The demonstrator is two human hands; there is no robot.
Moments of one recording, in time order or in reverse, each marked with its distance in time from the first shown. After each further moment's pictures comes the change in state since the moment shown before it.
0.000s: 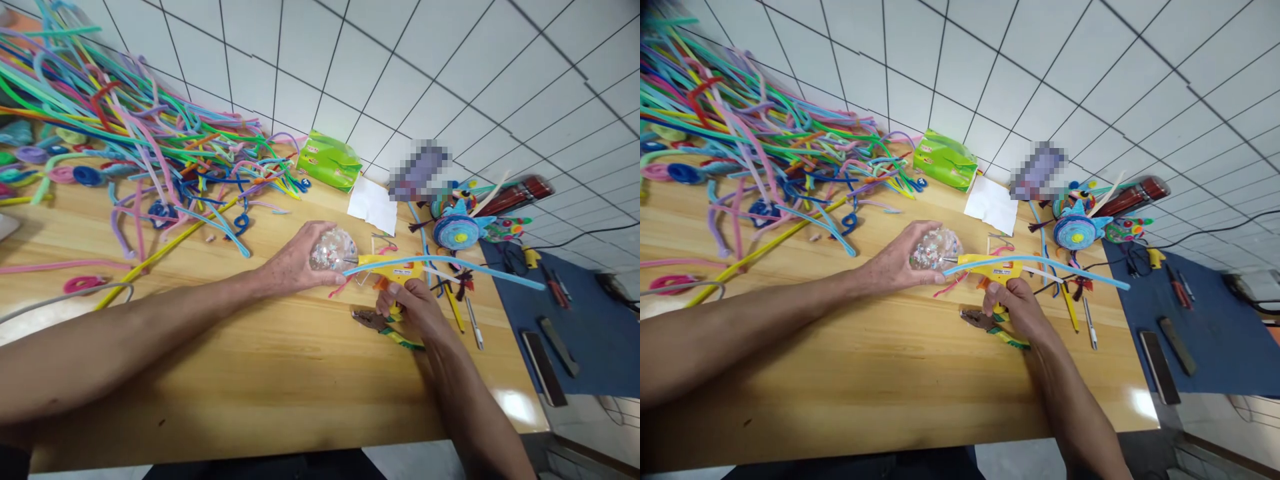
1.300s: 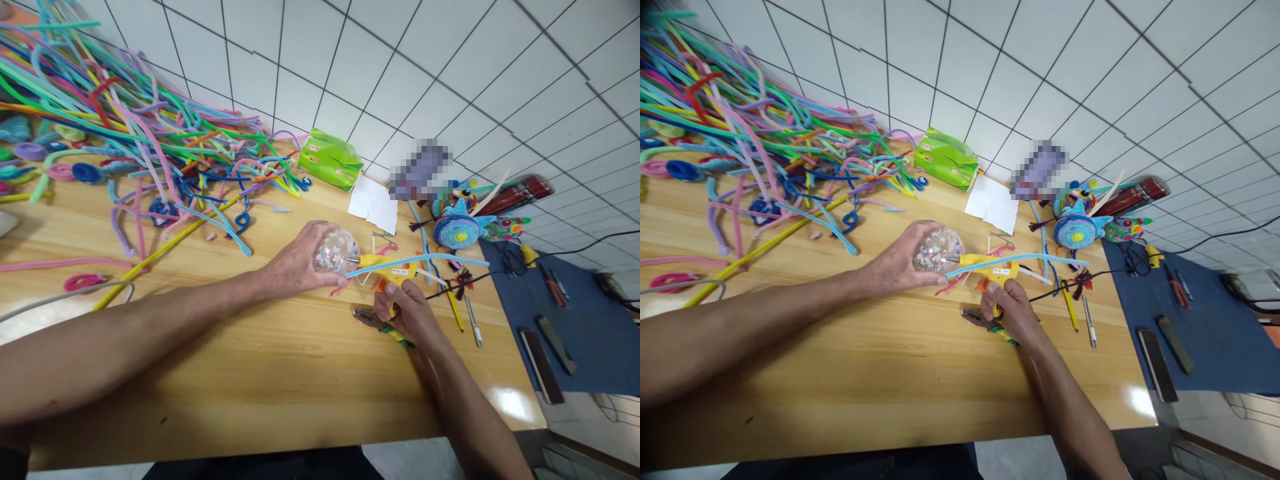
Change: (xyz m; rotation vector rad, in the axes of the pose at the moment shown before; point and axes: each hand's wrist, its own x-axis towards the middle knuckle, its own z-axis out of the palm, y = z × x) left_hand -0.002 -0.001 0.005 0.027 0.036 0.056; right_hand -0.002 0.008 0.025 0.295 0.140 -0.013
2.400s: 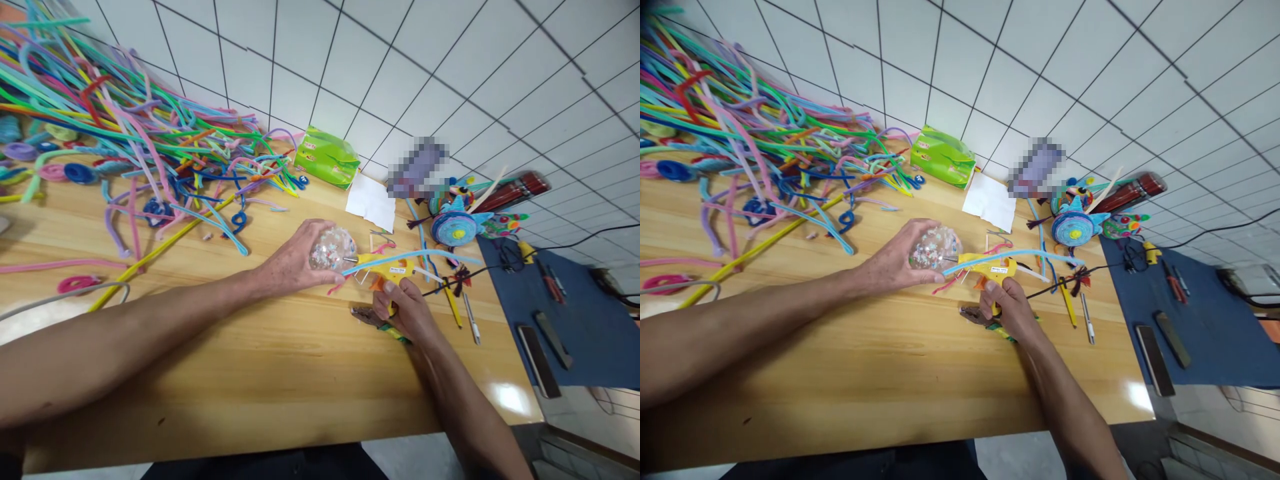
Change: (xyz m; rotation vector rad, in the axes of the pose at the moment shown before) left_hand 0.001 -0.001 -0.003 -0.015 -0.017 -0.010; right_hand -0.001 0.001 -0.002 -0.031 -0.019 0.024
